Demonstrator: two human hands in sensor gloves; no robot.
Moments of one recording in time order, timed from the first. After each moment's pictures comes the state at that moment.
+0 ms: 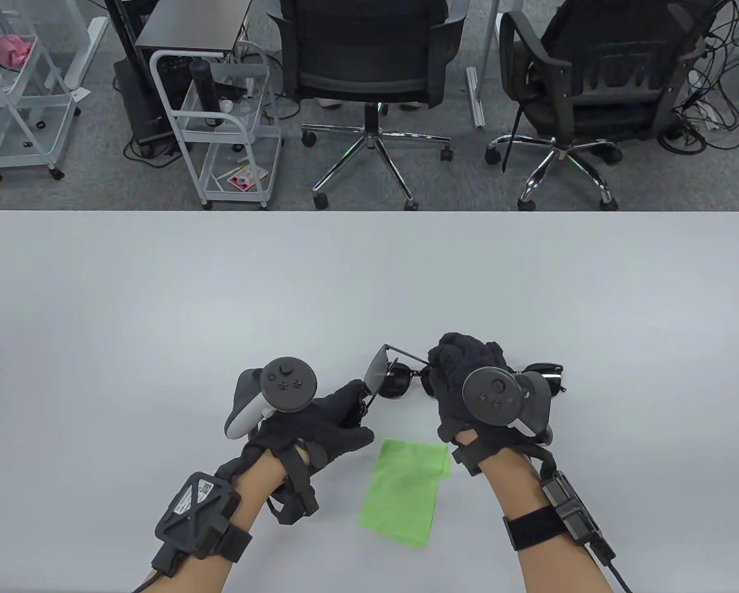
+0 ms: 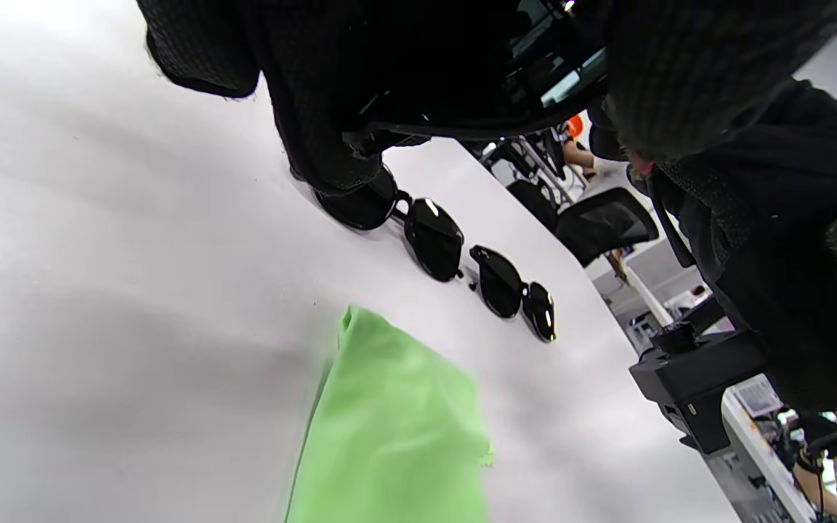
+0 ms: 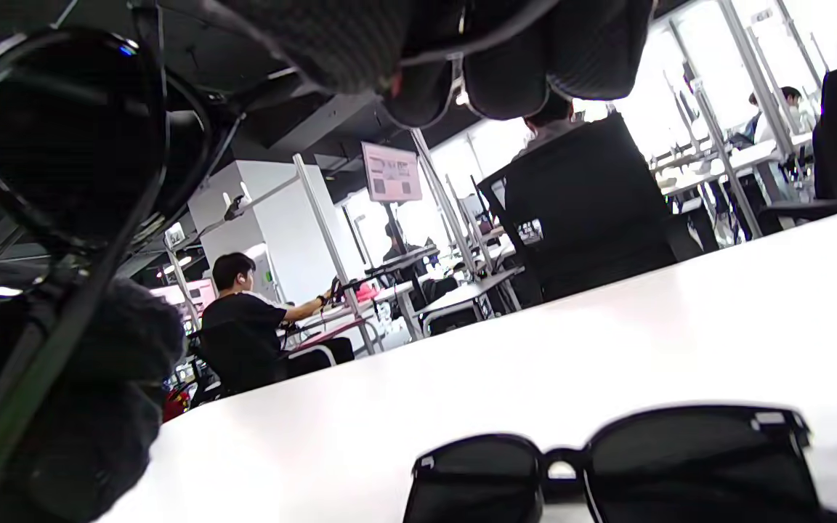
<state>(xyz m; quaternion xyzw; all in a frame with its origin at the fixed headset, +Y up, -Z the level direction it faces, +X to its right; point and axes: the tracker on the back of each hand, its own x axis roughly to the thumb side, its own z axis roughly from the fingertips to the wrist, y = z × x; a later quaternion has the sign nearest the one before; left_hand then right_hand) -0.149 -0.704 -0.301 -0.24 -0.19 0.34 0.89 0.123 -0.666 -0.293 0.14 -0.14 0.95 0.25</state>
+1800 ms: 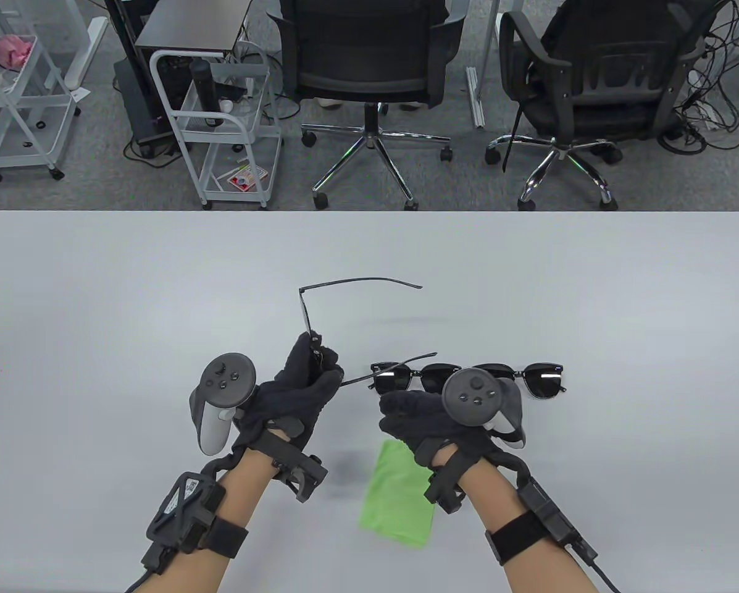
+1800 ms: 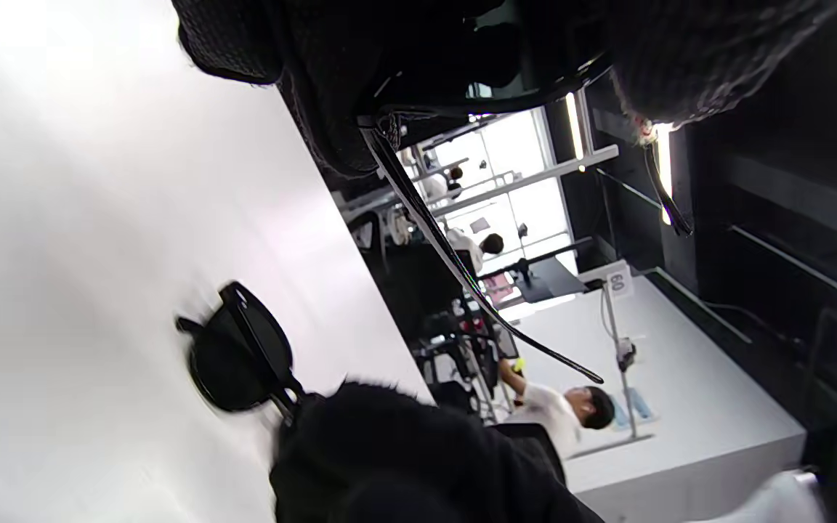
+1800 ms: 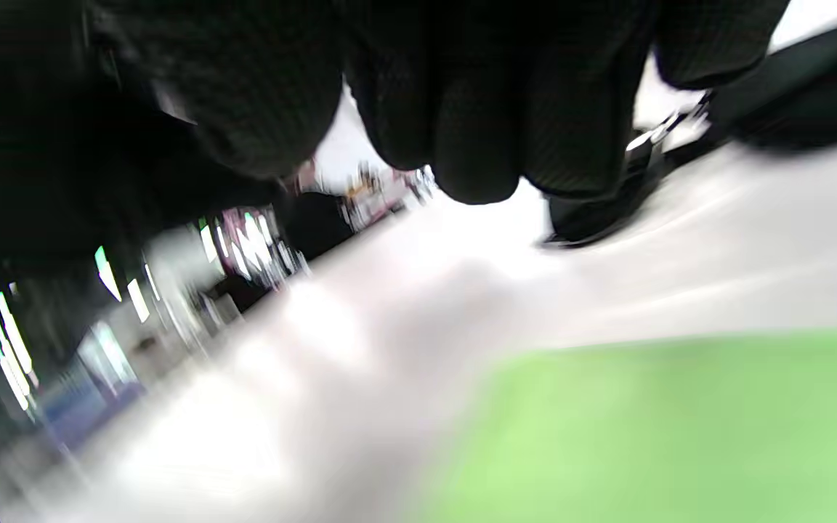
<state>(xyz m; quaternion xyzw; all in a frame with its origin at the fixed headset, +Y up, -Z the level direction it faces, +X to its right) -0.188 -0.692 -0.305 -0.09 -0.08 0.53 0.84 0.081 -0.714 -0.291 0.22 0.05 0.94 0.26</state>
